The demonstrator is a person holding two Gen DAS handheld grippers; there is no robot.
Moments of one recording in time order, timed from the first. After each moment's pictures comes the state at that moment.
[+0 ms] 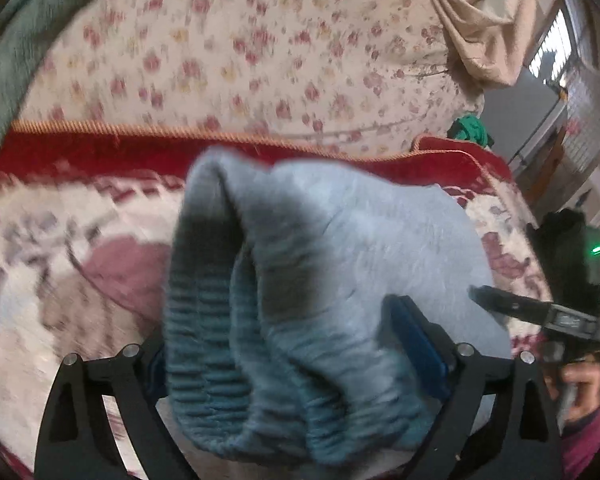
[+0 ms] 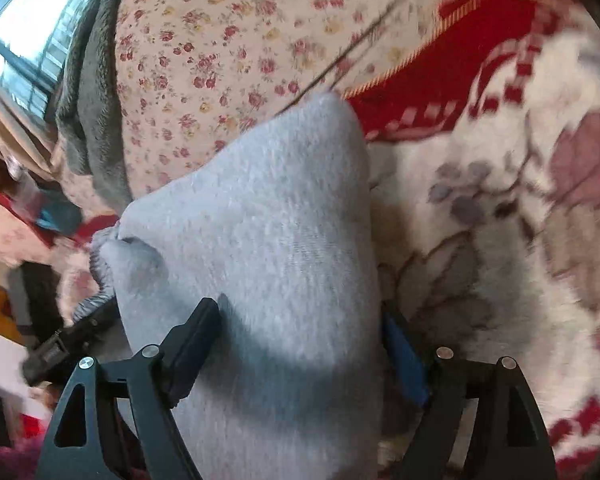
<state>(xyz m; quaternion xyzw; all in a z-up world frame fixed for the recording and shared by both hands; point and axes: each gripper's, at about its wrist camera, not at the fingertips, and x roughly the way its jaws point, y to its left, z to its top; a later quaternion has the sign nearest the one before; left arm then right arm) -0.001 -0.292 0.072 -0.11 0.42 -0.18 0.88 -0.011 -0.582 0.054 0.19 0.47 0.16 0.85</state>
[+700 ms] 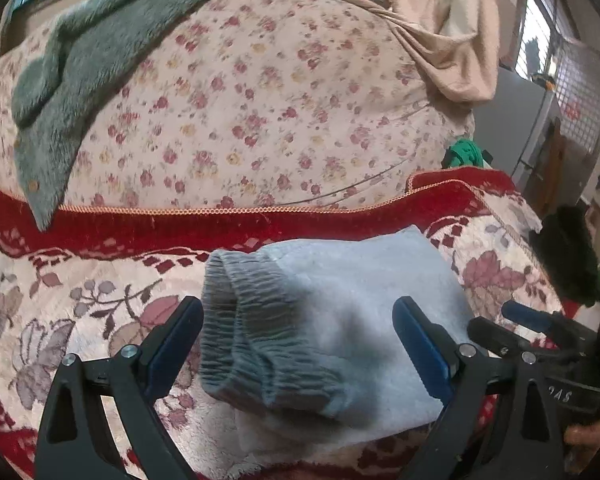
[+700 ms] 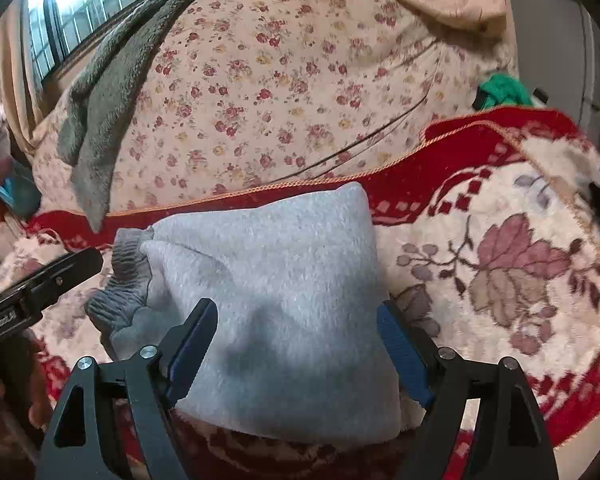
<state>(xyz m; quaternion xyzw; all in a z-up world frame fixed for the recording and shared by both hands) -0.054 -0.307 0.142 -0.05 0.33 -0.13 0.93 -0.083 -0.515 0.121 0.06 0.37 0.05 0.93</state>
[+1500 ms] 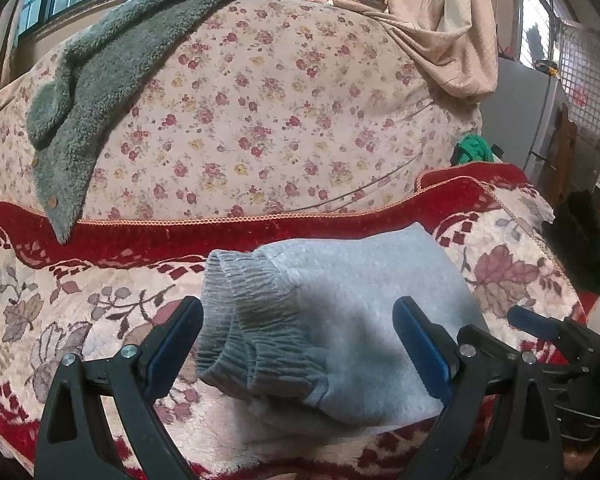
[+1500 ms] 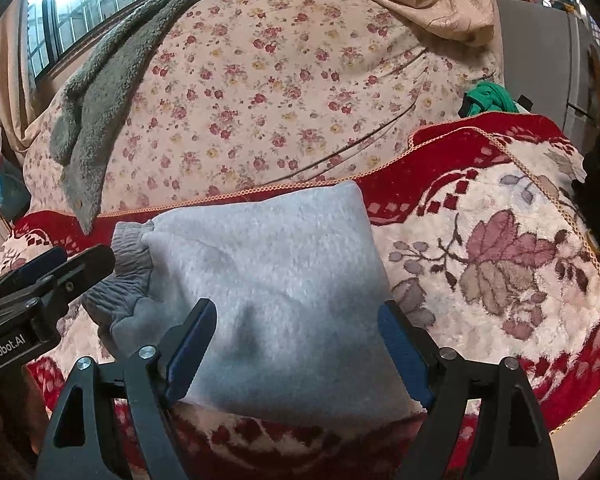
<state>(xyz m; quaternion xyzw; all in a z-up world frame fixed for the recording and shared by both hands) -0.072 -0.321 0.144 -0.02 0.32 -0.10 0.94 -0.097 -0.506 0.116 0.07 0.36 0.03 0.93</state>
